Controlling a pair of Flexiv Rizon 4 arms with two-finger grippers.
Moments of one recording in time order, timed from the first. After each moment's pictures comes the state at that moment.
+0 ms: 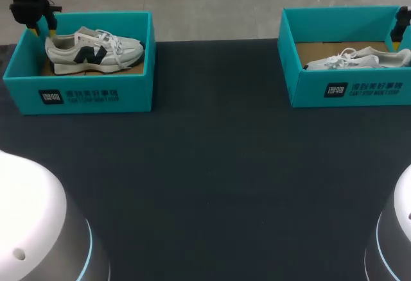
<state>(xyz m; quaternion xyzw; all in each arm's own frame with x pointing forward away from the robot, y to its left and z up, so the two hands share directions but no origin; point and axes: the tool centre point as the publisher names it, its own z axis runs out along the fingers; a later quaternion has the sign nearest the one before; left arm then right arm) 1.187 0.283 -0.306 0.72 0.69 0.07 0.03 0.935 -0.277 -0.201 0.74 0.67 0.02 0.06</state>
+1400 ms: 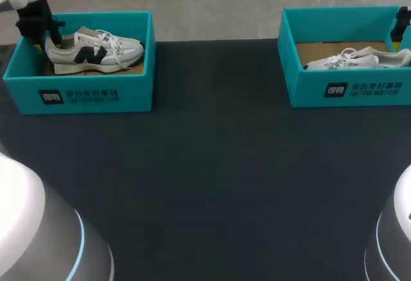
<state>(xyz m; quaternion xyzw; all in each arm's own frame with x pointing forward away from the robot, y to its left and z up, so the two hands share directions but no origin) 1.196 0.292 -0.370 0.71 0.70 0.03 0.02 0.935 -0.277 -0.201 0.74 0.67 0.02 0.06</state>
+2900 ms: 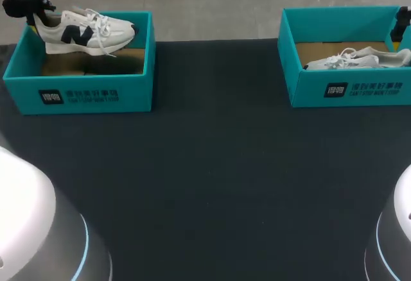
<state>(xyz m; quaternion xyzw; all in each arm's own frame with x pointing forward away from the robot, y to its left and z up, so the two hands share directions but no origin) 1.204 0.299 -0.308 0.80 0.61 0.02 0.01 0.935 -0.277 -0.201 0.74 0.67 0.02 0.06</state>
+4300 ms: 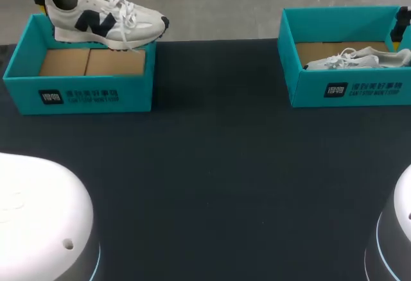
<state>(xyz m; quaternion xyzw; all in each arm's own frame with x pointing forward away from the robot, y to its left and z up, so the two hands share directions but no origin) 1.067 0.192 -0.166 0.80 0.59 0.07 -0.02 0.935 -0.277 -0.201 0.74 0.67 0.02 0.06</state>
